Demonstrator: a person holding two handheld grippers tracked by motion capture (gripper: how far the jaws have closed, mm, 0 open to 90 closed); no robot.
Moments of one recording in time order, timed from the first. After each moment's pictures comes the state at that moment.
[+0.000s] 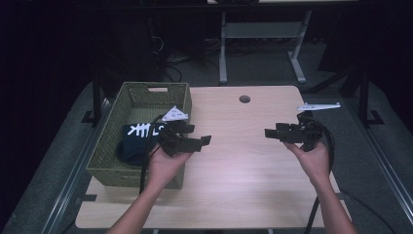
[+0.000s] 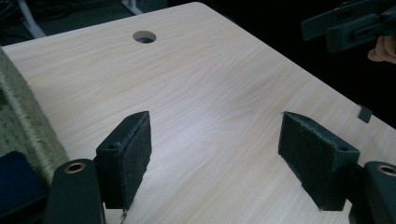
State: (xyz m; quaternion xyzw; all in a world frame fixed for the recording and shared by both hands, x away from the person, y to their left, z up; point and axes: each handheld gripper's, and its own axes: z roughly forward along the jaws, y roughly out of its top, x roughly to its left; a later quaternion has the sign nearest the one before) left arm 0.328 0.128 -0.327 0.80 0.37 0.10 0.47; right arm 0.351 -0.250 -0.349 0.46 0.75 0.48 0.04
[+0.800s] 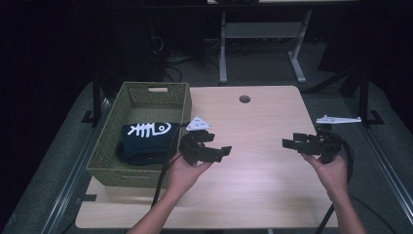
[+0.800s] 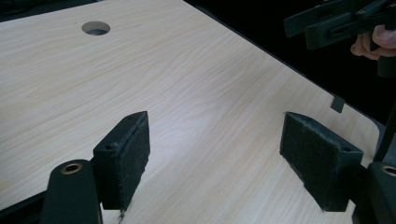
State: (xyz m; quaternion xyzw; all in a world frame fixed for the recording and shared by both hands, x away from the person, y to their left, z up) left arm 0.317 0.080 -0.348 0.81 0.35 0.07 0.47; right arm 0.327 -0.296 -0.372 0.48 0.74 0.47 0.06
